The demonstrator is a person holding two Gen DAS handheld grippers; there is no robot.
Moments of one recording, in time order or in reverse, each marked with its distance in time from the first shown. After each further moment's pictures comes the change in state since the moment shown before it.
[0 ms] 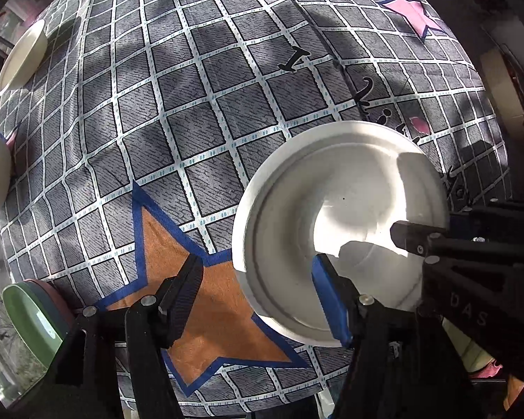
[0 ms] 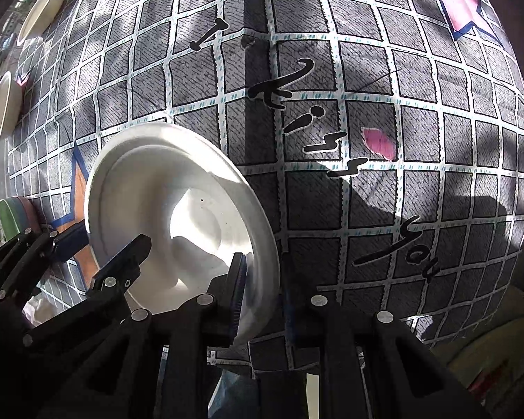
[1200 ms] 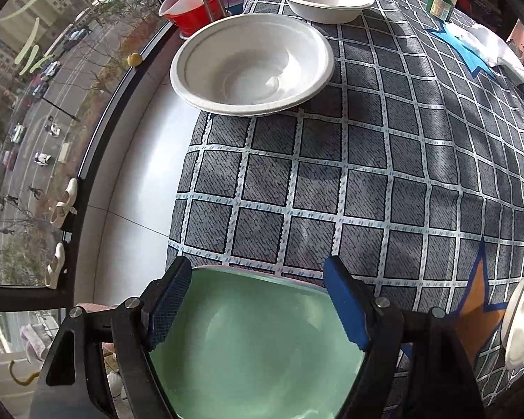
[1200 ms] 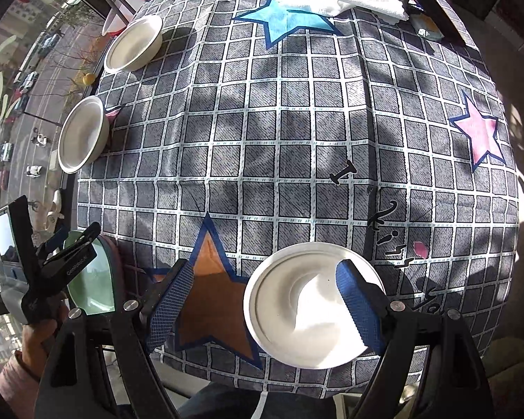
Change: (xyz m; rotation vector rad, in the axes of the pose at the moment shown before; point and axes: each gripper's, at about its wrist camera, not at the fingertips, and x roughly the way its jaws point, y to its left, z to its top) left arm -0.015 0.281 -0.077 -0.505 -0.156 0.259; right arm -0.129 0.083 0.029 -0.157 -0.251 0.066
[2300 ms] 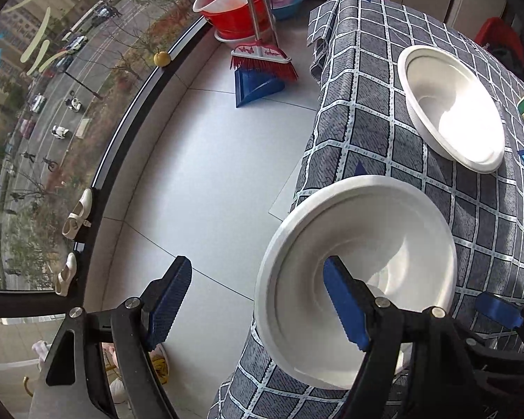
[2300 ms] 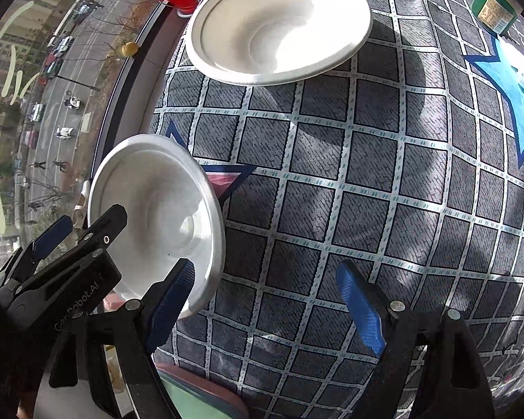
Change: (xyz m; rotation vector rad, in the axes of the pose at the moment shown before) left arm 0.048 0.073 0.168 -0.135 0.041 0.054; right arm 0.149 0.209 0.170 -0.113 0.118 0.110
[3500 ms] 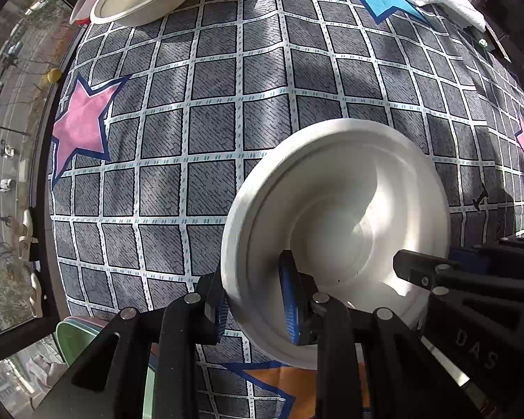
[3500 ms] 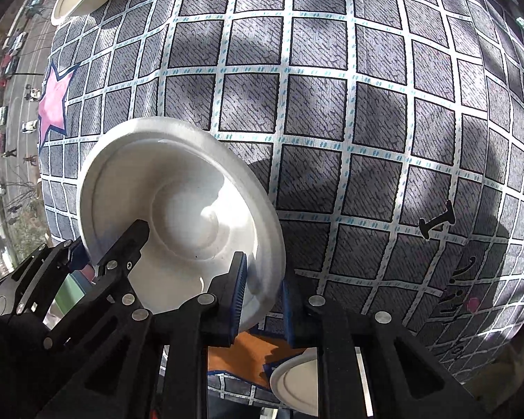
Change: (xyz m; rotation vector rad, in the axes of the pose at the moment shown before) left arm -0.040 -0.199 -0.141 0.338 0.138 -0.186; right arm -0.020 -0.137 -0.091 0.126 0.204 -0.089
